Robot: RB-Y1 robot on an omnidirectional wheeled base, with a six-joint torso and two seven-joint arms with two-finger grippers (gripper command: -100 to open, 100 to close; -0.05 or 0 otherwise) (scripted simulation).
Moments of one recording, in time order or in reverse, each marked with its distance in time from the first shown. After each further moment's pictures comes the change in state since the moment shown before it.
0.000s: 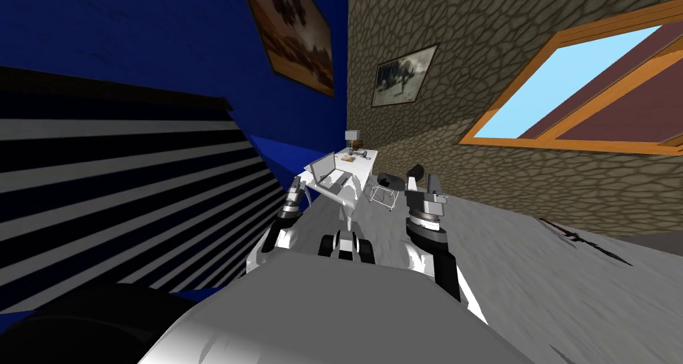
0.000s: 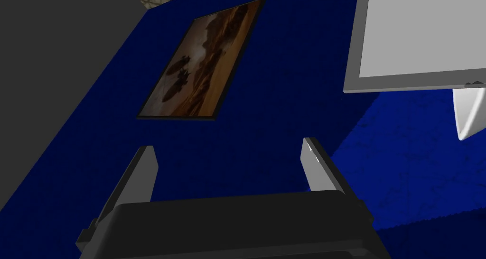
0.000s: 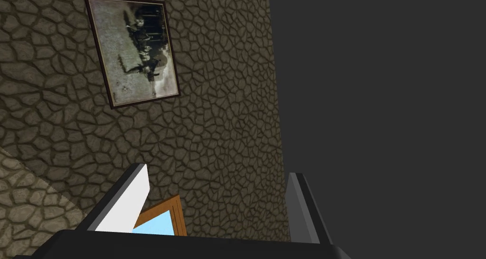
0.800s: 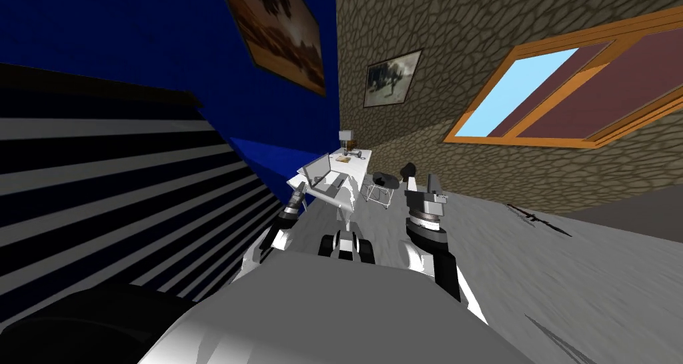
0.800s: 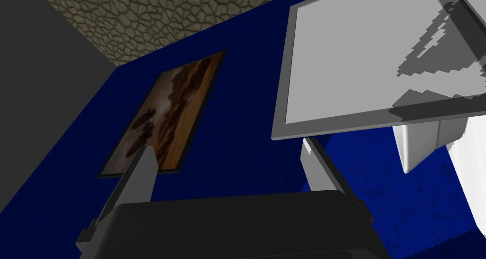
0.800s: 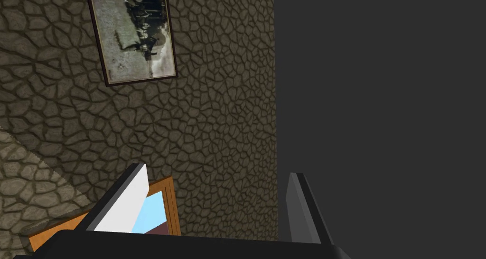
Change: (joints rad) left arm -0.014 0.145 -0.023 0.138 0.052 0.025 -0.023; right arm 0.000 0.000 0.000 0.000 0.000 0.000 0.000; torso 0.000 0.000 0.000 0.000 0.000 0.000
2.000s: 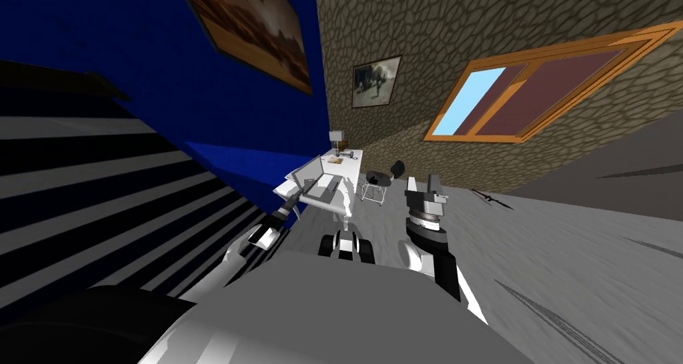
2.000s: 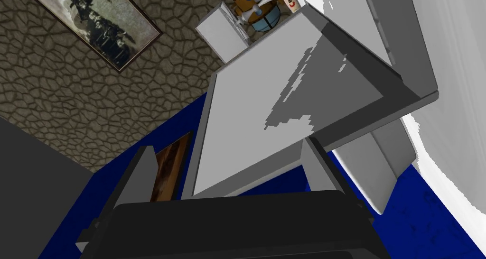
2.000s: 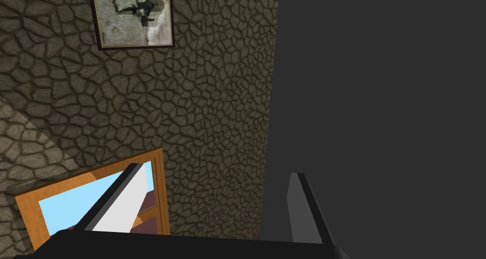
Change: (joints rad) left arm -0.040 0.310 -0.039 0.243 0.076 0.028 -0.035; right arm 0.000 0.000 0.000 0.000 0.000 0.000 0.000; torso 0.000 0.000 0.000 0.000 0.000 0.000
